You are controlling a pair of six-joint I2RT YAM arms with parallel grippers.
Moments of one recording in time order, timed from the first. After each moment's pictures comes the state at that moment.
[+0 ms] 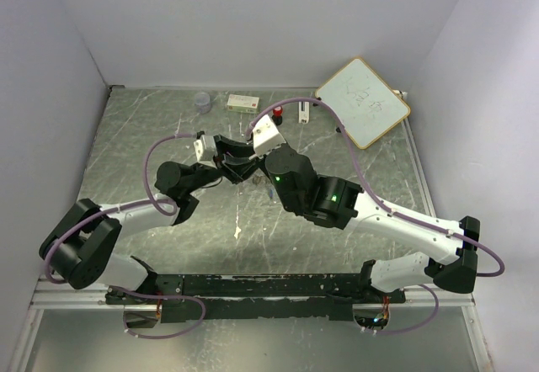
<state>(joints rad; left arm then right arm) -0.65 1.41 0.58 1.38 0.58 -0.35 1.19 1.27 1.29 -0.30 0.84 -0.19</state>
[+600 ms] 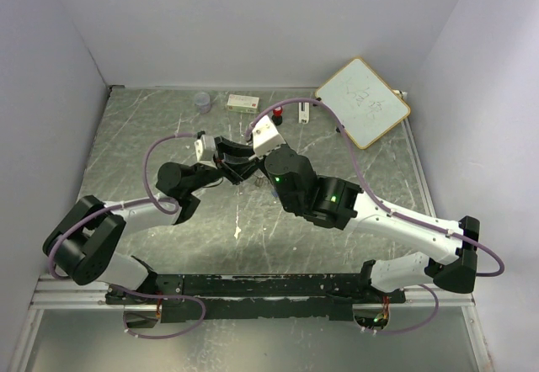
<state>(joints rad) -0.65 1.43 0.58 1.42 0.60 -0.39 1.19 1.27 1.28 -0.30 0.84 -0.19</state>
